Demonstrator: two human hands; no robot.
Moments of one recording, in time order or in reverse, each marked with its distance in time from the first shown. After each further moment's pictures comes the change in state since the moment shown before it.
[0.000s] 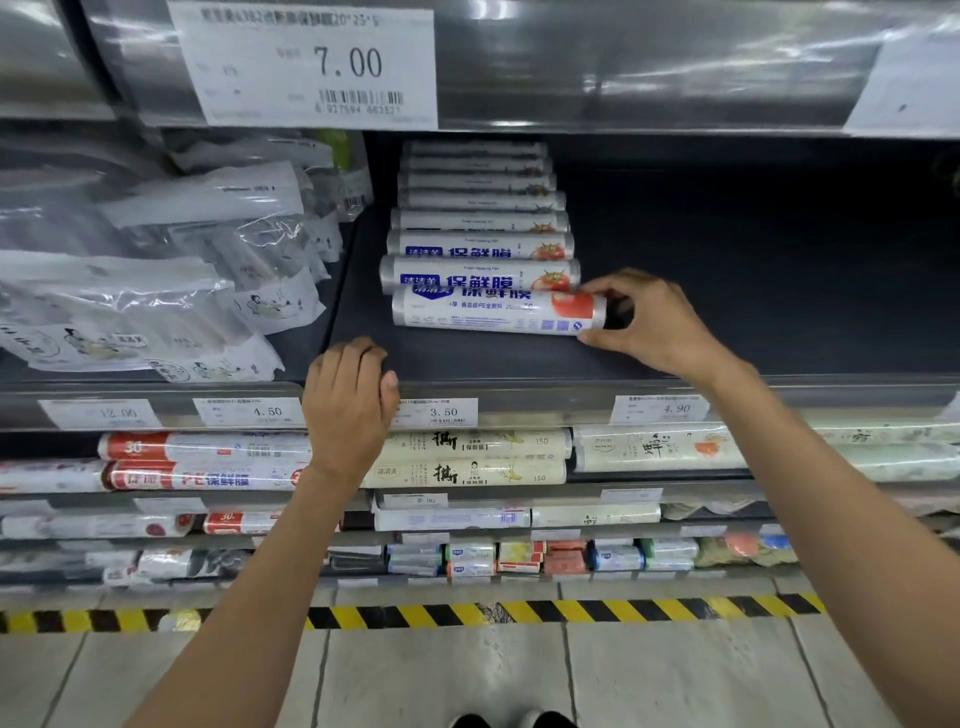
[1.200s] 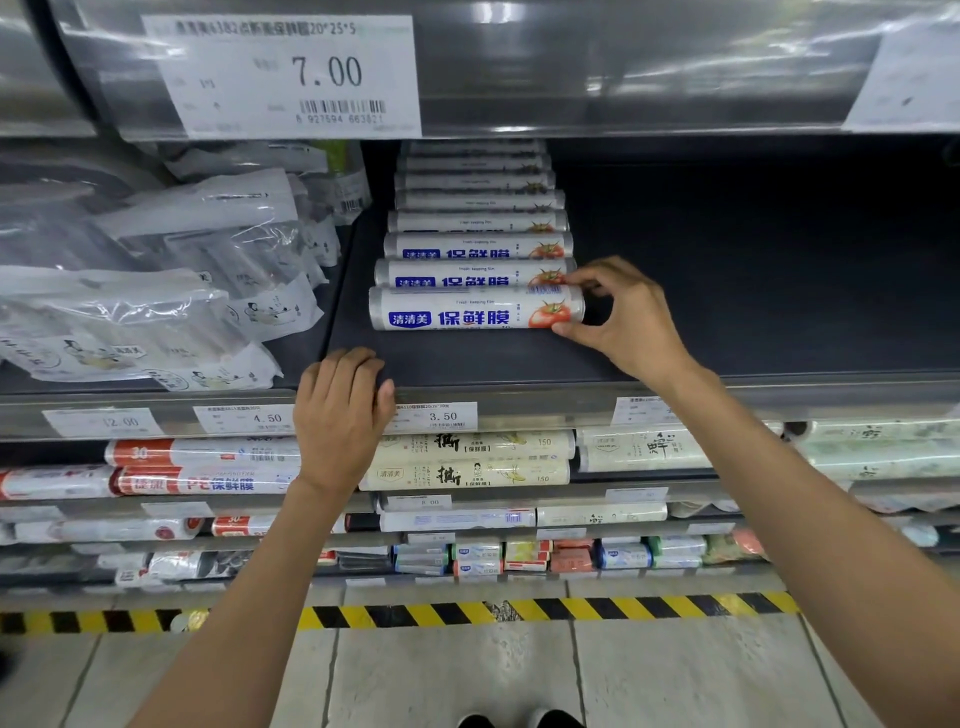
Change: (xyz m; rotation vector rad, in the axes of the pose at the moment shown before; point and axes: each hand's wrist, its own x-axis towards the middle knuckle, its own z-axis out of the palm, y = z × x) left_hand -0.002 -0.008 -0.007 0.010 -0.030 0.082; right_hand 0.009 -0.005 0.026 0.097 0.226 -0.121
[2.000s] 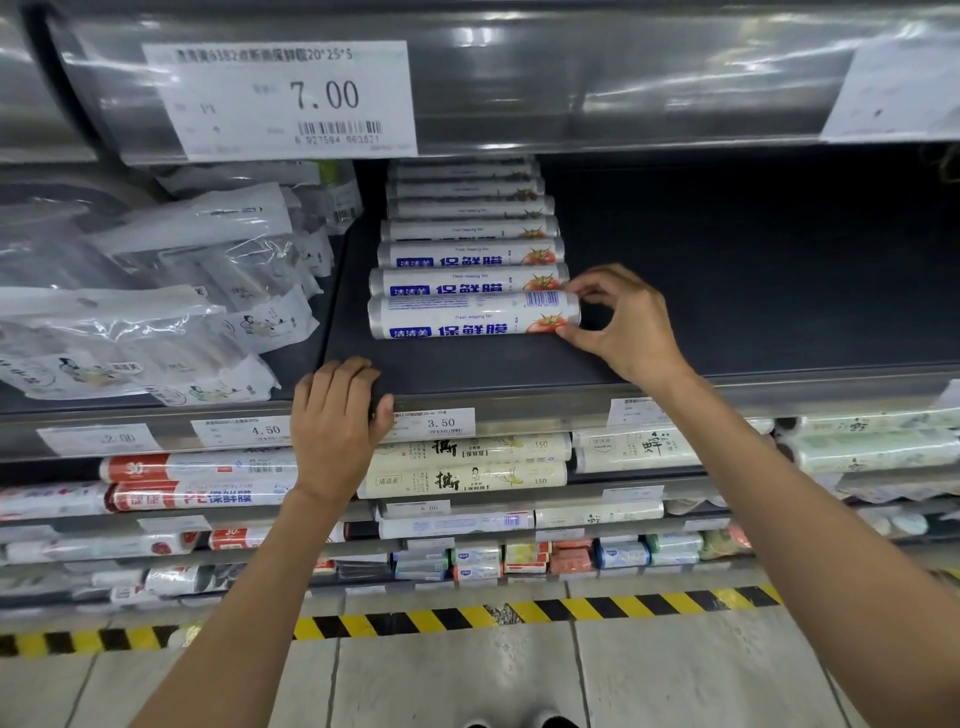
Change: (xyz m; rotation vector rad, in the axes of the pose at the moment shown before) left_hand -0.003 -0.004 0.001 -0.038 0.000 -0.003; right_hand -0.006 0.005 0.000 0.073 0.046 0.037
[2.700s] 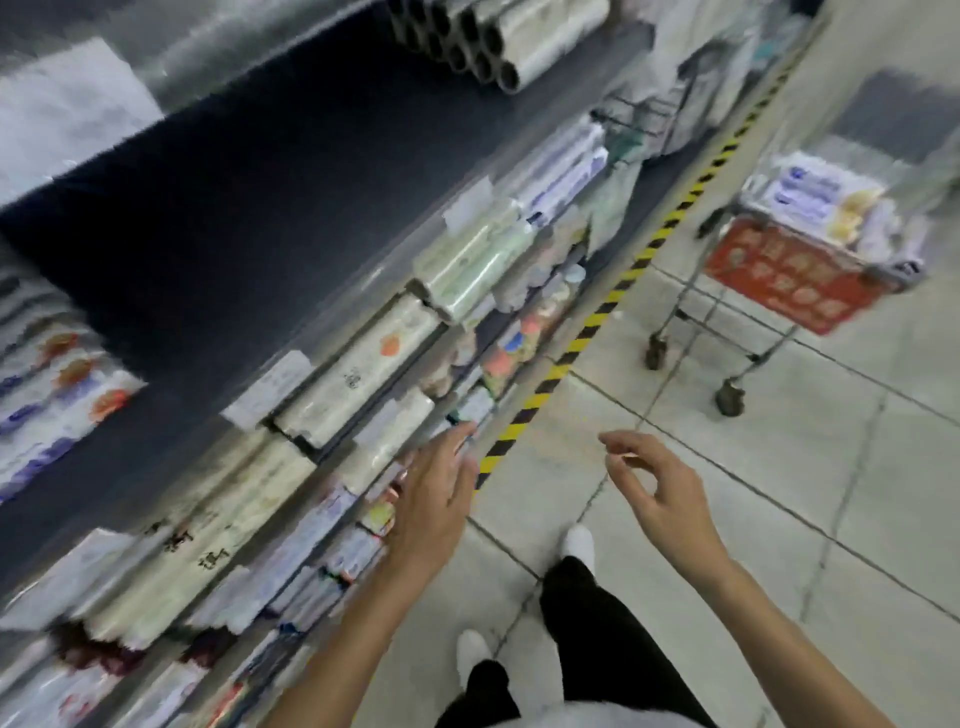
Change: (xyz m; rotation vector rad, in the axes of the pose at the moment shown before) left_hand 0.008 0.343 -0.114 -1.211 -1.156 0.007; right_hand -0.420 -0.060 -0.160 0.016 0.595 0.958
